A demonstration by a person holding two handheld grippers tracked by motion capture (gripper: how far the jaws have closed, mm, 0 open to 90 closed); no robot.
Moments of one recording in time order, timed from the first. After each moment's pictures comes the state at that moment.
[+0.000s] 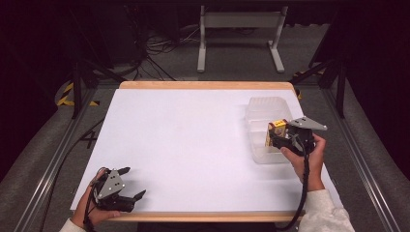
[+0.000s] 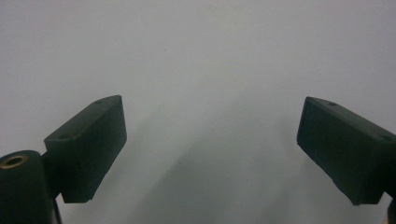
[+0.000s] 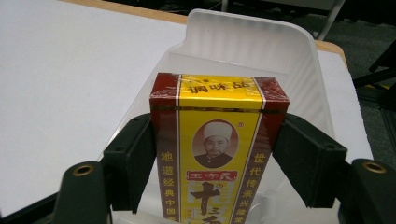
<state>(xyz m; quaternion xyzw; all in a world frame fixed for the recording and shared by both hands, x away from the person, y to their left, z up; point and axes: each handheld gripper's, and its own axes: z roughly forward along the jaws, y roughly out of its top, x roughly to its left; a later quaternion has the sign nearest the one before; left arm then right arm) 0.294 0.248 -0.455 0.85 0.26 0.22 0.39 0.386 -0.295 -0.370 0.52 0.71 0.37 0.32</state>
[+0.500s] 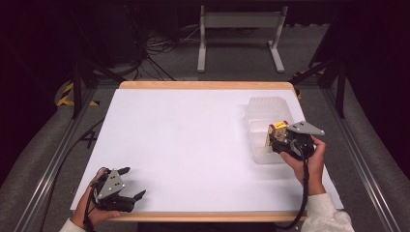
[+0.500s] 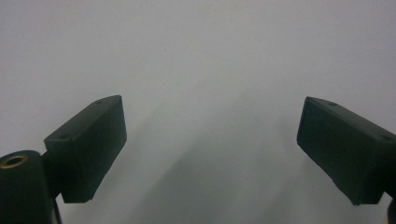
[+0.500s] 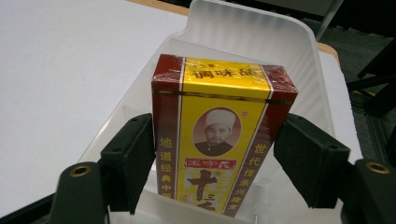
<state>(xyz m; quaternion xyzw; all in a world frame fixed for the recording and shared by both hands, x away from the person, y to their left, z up) 0.294 0.248 -0.455 0.85 0.26 0.22 0.39 0.377 -0.293 -0.375 0.50 0.72 0.35 0.34</state>
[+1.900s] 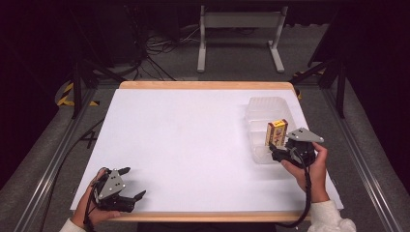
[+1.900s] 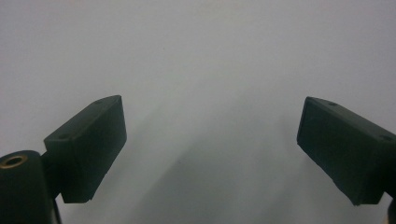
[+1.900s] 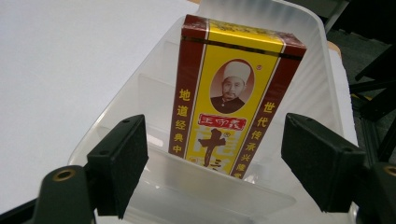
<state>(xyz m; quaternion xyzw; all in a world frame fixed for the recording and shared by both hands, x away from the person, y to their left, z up) 0.294 0.247 -0.455 0.86 0.26 0.22 0.39 0.359 -0.291 -0.379 0.48 0.74 0.33 0.34</state>
